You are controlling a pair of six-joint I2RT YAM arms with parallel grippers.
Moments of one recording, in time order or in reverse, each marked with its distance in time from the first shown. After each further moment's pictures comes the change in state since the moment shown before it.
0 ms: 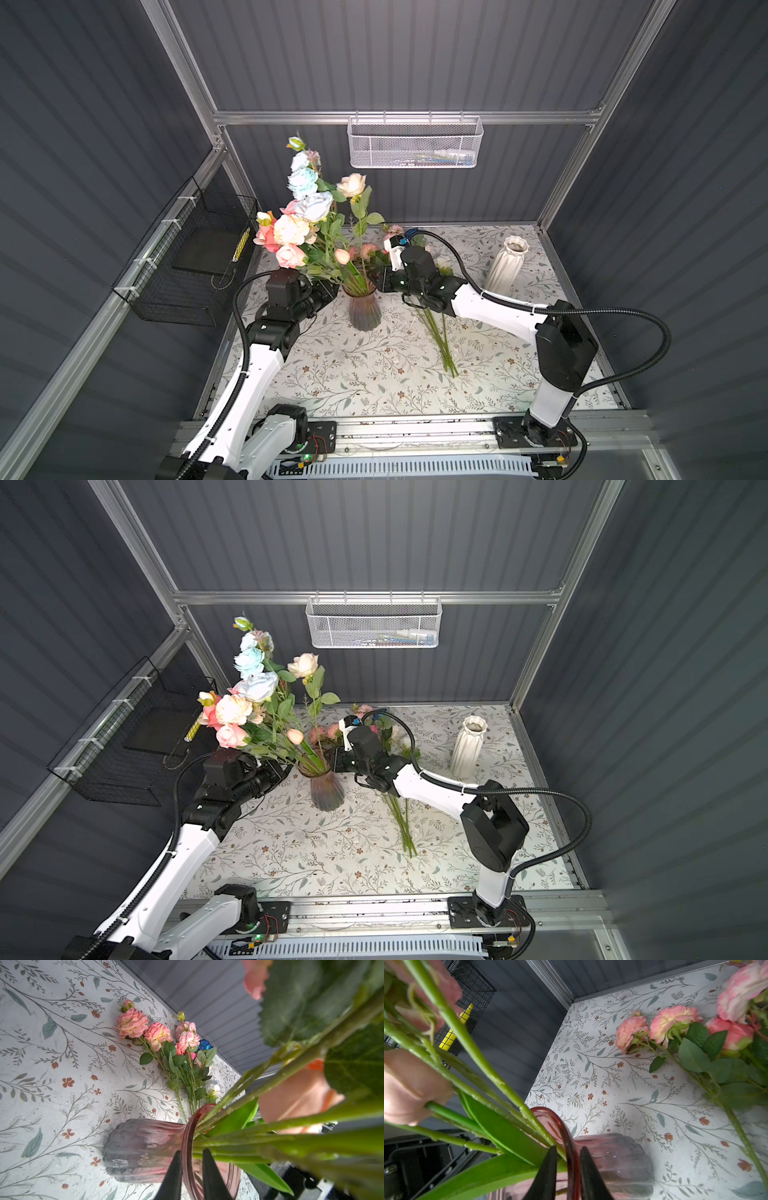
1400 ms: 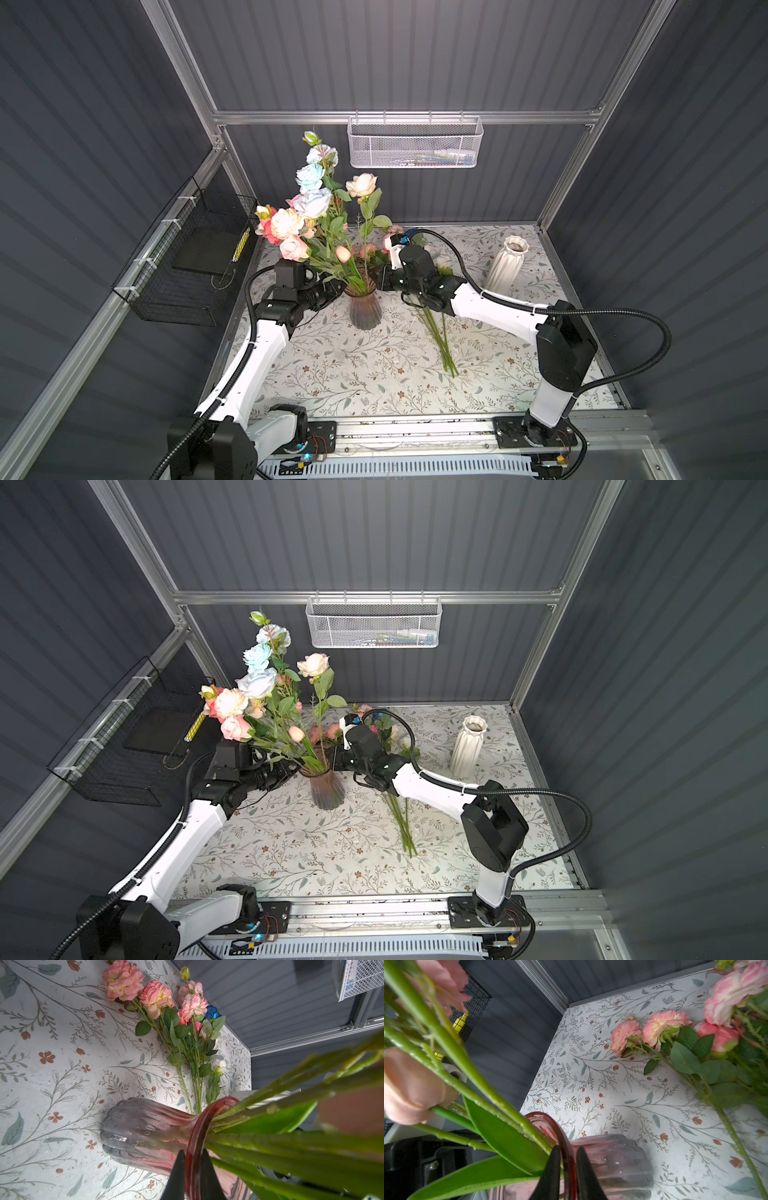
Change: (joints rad) left arm 0.007 0.175 0.107 -0.117 0.137 0.055; right arm 0.008 0.019 0.040 -0.027 0.044 0.013
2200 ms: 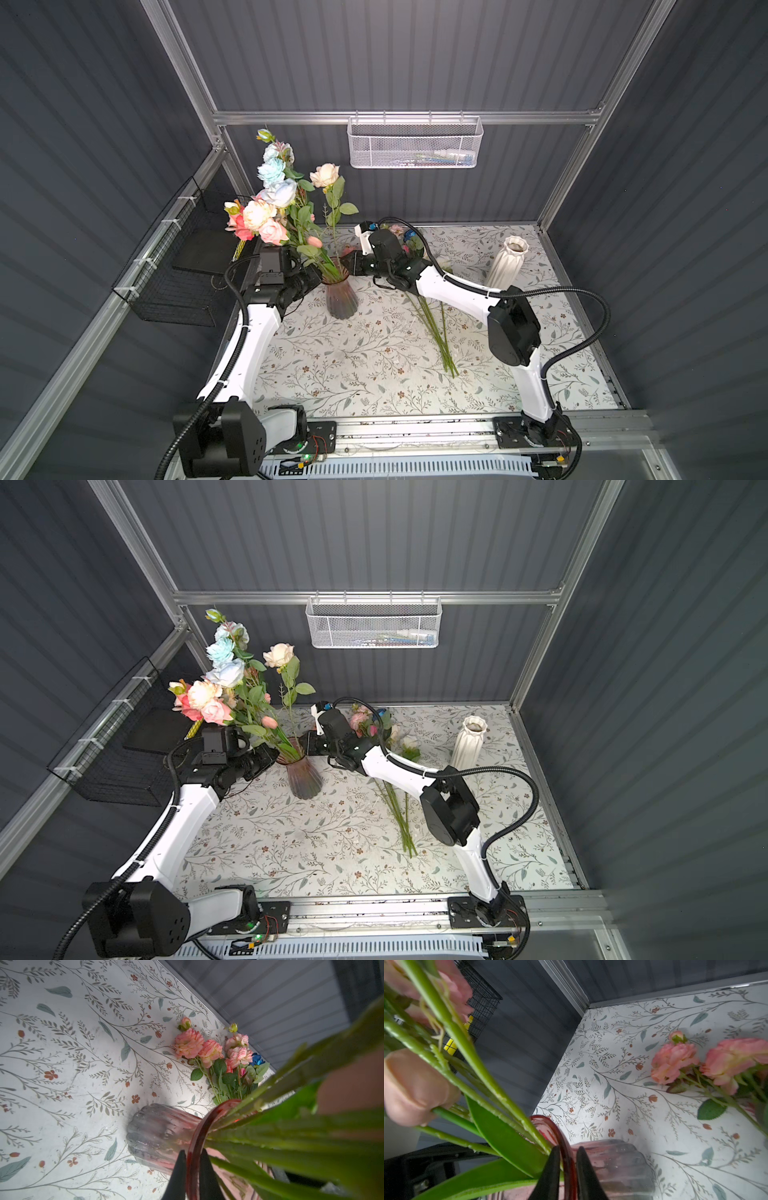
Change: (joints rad) left arm 0.144 0.092 0.143 -0.113 -0.210 0.123; right arm 0.013 0.374 0.511 -0.110 -0.085 -0.032
